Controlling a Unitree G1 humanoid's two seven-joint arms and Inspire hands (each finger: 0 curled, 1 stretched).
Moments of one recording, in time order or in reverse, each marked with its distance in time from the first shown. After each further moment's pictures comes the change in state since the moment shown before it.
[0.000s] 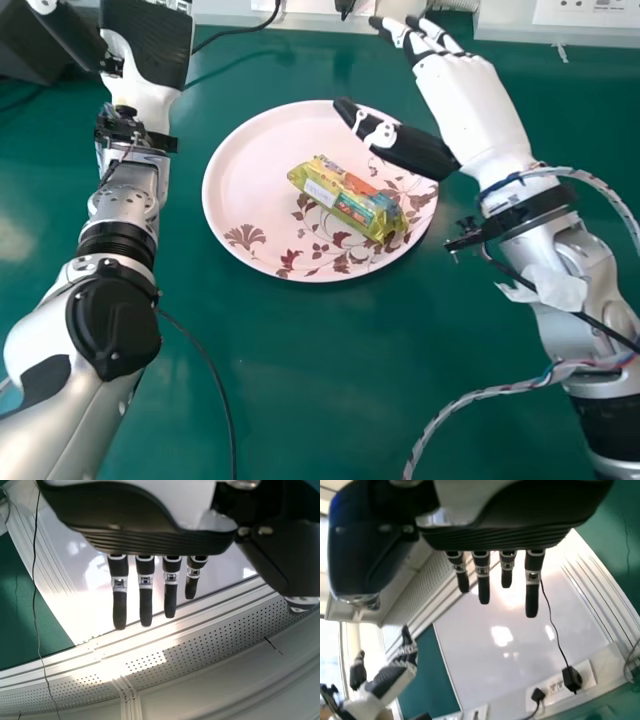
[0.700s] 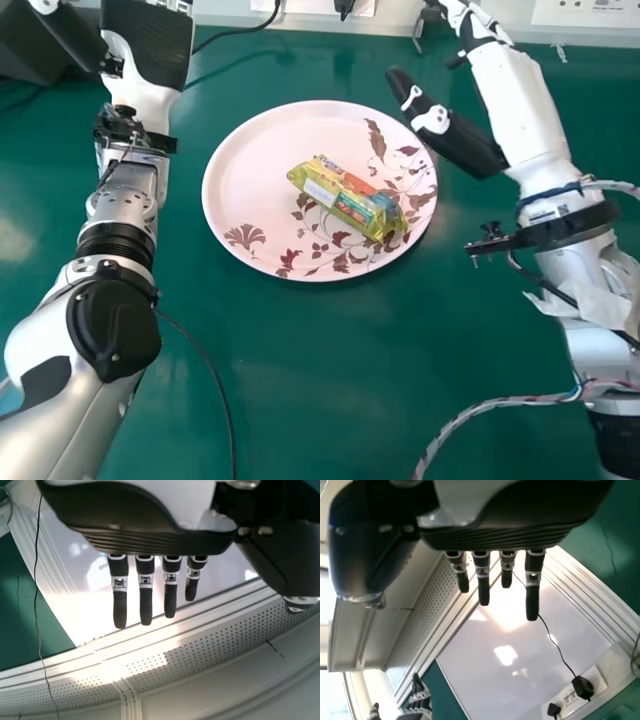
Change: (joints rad) left arm 0.005 -0.002 0.000 -0.016 0.000 0.010 0.020; right arm 0.063 0.015 -0.113 -0.005 0.226 -0.084 -0.007
